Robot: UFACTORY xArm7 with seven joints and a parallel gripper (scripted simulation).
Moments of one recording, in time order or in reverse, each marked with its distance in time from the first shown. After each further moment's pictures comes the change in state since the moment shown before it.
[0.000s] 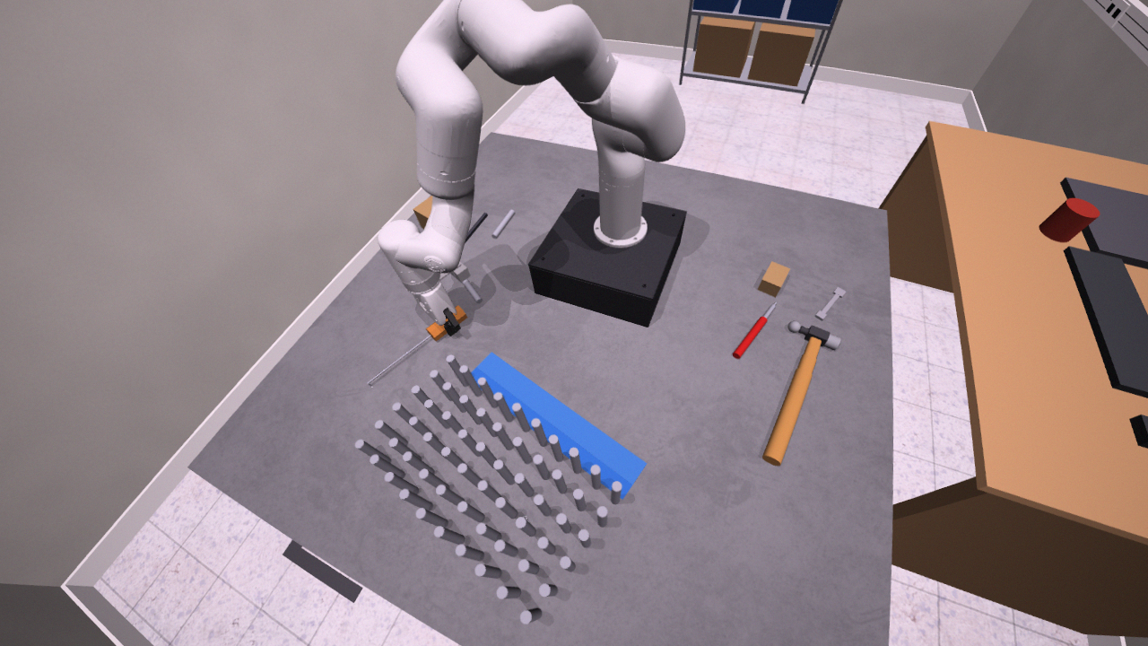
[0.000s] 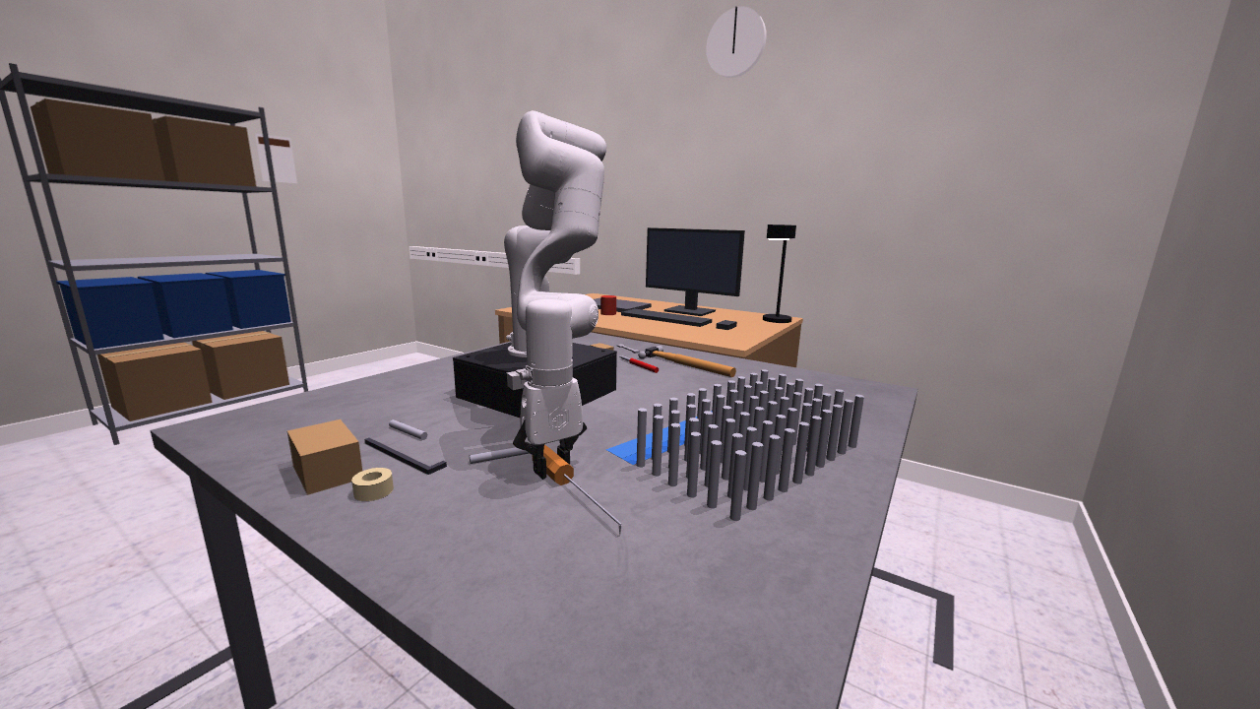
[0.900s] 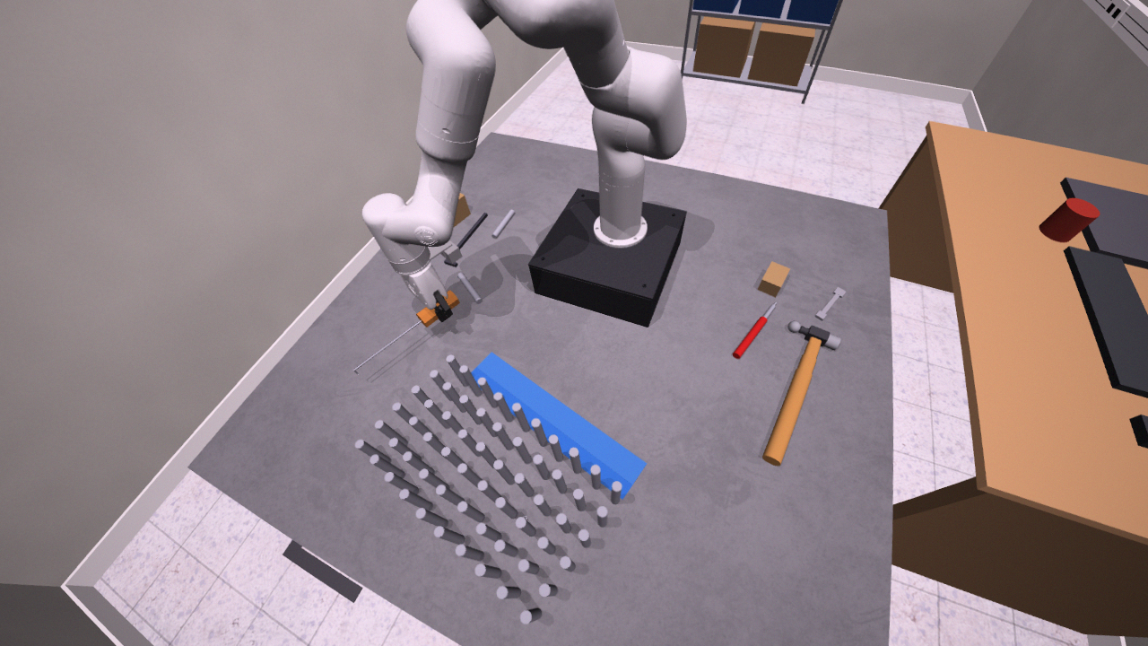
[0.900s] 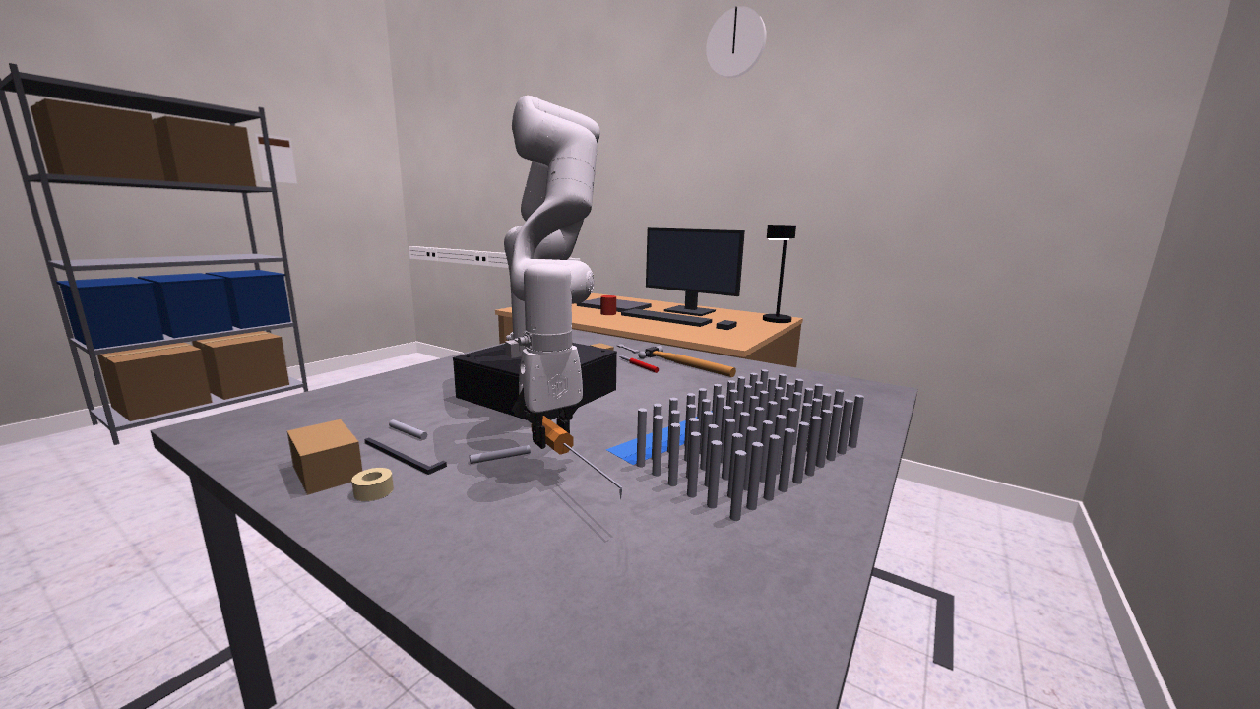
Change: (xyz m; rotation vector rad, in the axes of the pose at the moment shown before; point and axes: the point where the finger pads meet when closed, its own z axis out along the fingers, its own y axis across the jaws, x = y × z) arm -0.001 0.000 -0.058 -0.001 -0.003 0.000
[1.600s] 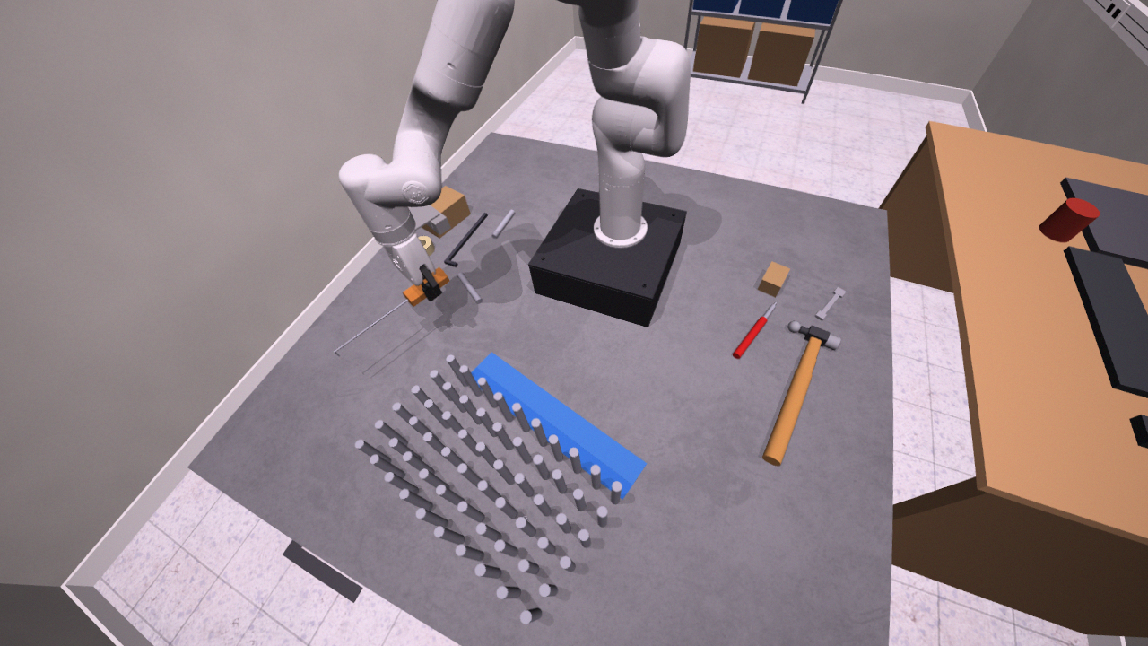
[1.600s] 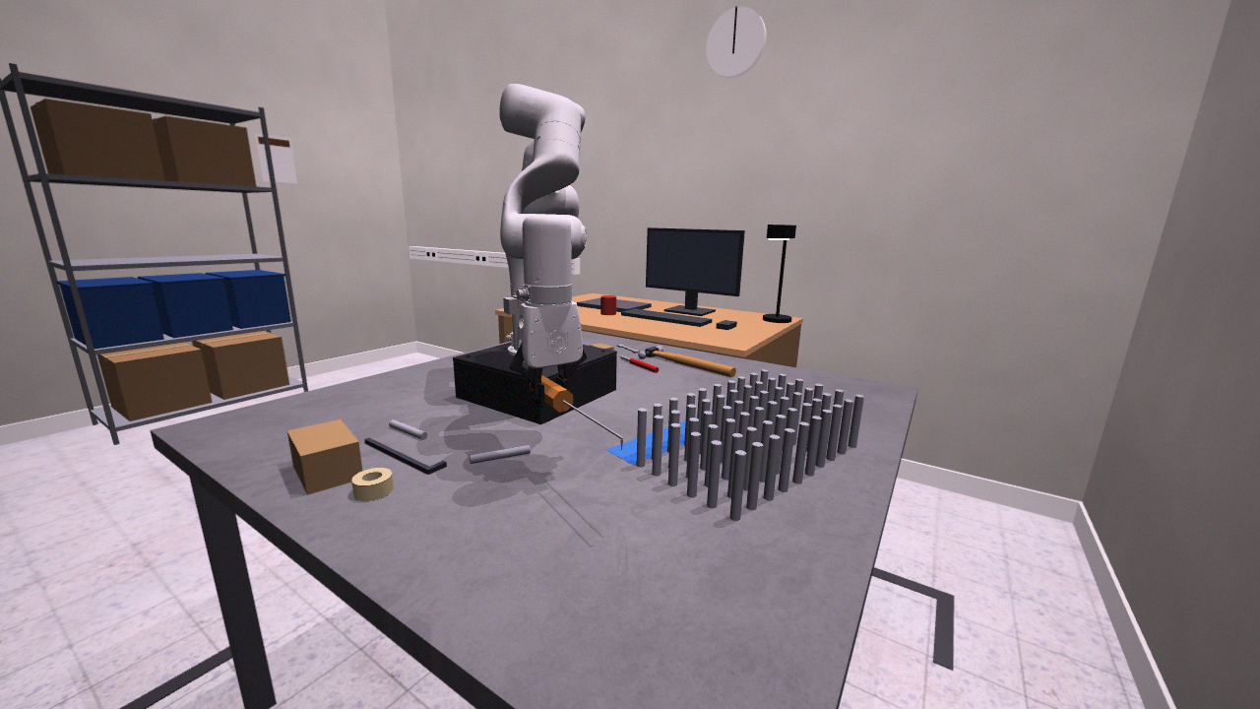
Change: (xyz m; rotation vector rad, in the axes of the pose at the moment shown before) arm 0.001 0.000 -0.075 0.001 0.003 0.000
